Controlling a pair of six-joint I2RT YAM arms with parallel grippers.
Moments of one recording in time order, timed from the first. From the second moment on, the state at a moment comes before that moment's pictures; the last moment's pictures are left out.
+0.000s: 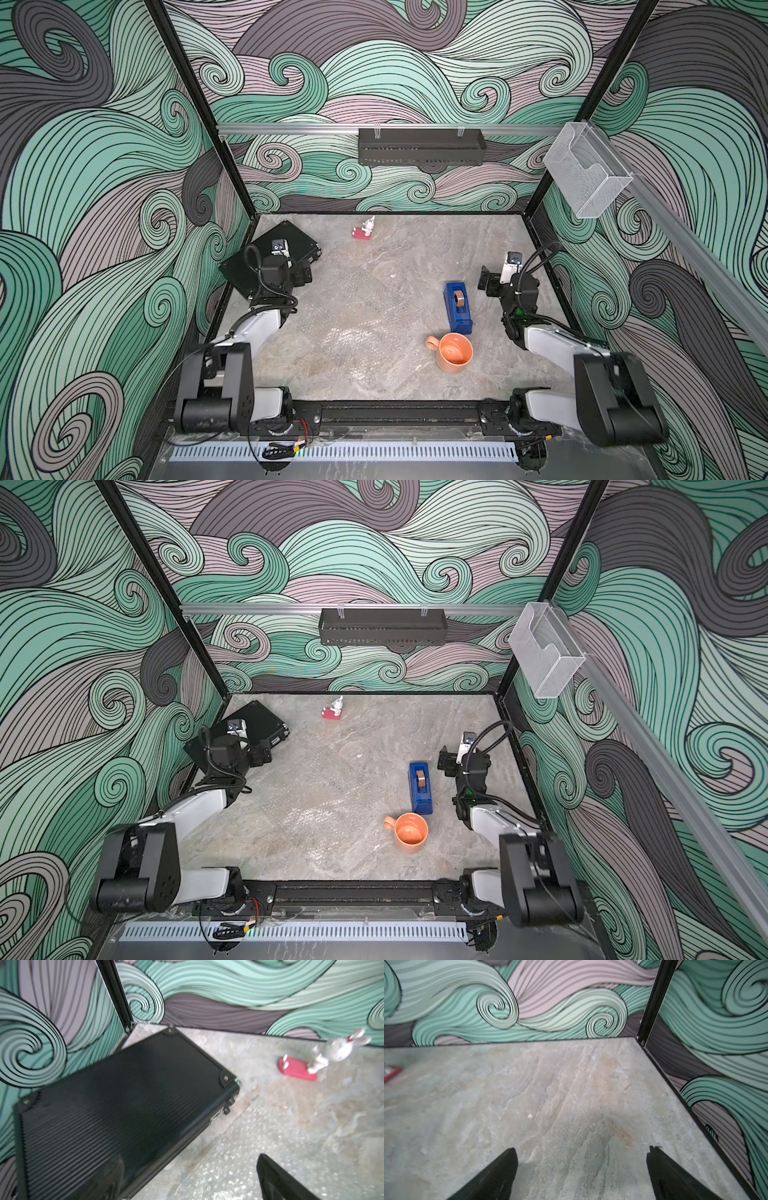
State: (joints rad) left arm 0.03 1.28 0.64 0.21 -0.15 -0.08; right arm 0.08 1.20 0.44 0.48 0.18 0.04
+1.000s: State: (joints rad) left arm -0.02 0.26 0.52 -0.53 0.43 -0.73; right arm 0.33 0.62 0.74 -0.96 -0.32 0.58
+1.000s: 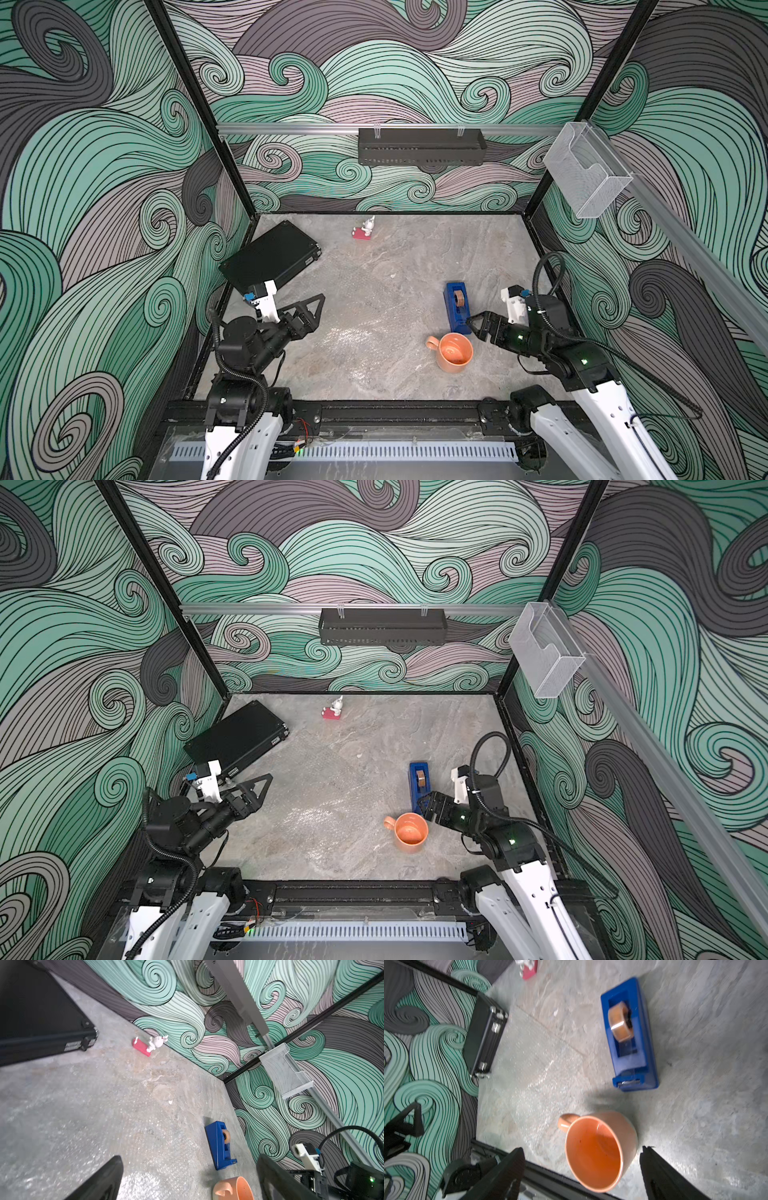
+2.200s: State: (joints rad) left arm -0.02 0.42 0.41 -0.59 0.64 -0.93; right arm 1.06 1.28 0.92 -1.07 0.11 0.55
